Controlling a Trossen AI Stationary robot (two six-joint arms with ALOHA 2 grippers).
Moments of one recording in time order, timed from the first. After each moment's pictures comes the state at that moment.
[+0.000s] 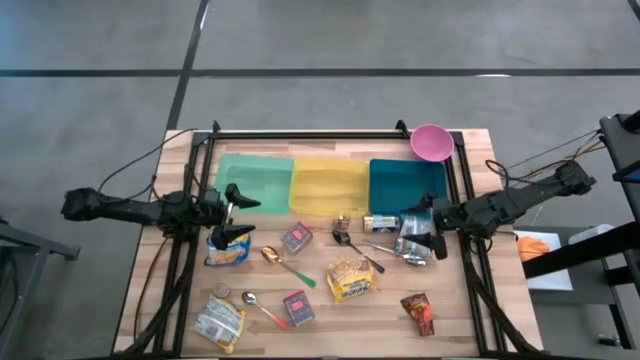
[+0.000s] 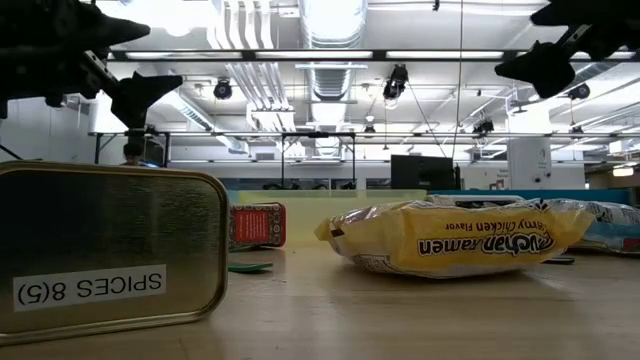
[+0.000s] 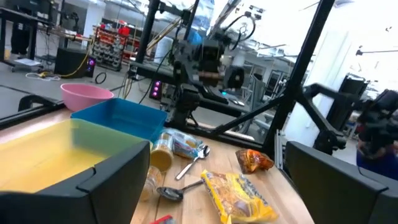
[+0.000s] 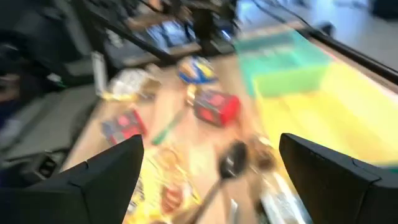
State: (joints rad) left arm -0.08 0.33 0.00 0.42 -0.05 -0.29; right arm 0.38 0.49 0.40 -0.22 0.36 0.37
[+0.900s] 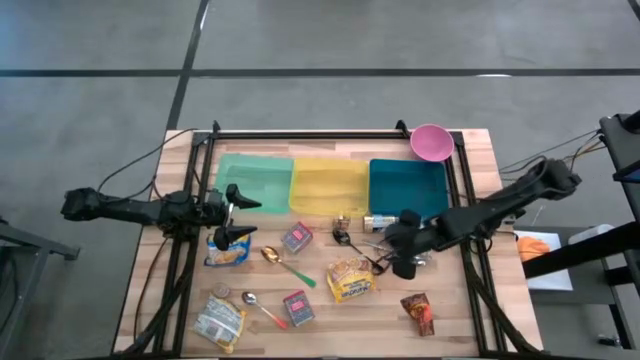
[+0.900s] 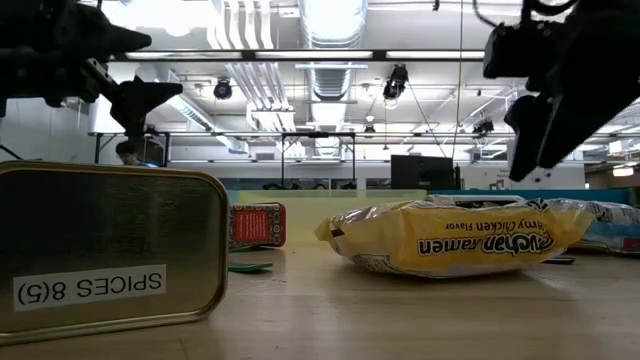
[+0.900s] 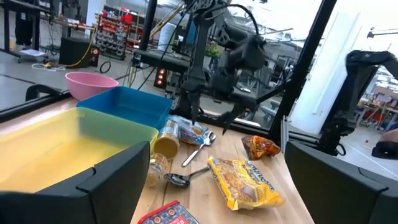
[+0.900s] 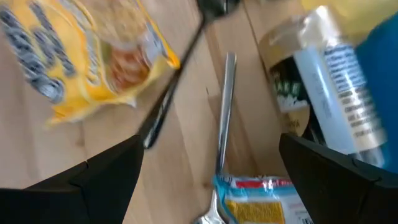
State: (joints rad) left arm -0.08 0.33 0.03 0.34 -0.05 -0.26; right arm 0.38 1.31 0.76 -0.62 0.22 0.62
